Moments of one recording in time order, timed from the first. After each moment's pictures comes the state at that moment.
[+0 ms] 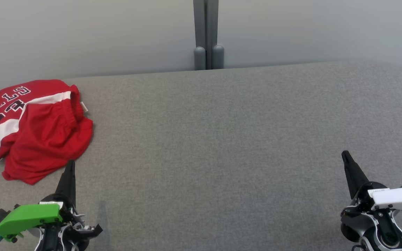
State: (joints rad) left arm -0.11 0.05 0.12 0.22 -1.61 -0.10 0.11; right arm -0.11 -0.15 0.03 0.24 1.73 0.13 0.00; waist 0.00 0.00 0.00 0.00
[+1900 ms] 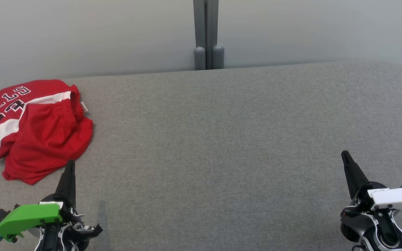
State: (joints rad) left arm -0.11 0.05 0.12 0.22 -1.61 -0.10 0.11; right arm -0.11 -0.16 0.03 0.24 1.74 0.13 0.00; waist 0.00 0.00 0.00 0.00
